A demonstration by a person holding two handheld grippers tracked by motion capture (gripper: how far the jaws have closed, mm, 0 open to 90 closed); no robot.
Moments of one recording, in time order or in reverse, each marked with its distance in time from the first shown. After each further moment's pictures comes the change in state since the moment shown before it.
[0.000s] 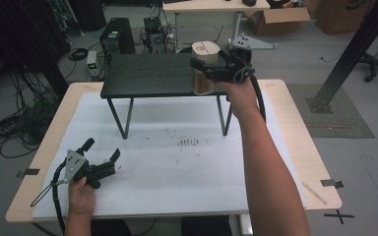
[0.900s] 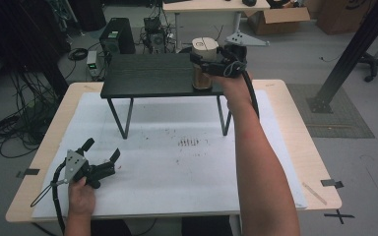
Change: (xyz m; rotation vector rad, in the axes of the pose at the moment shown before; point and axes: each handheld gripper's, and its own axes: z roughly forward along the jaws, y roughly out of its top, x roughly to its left) left arm 0.000 0.000 0.000 0.001 -0.001 0.002; right arm -0.016 -0.005 0.020 0.011 -0.107 -0.008
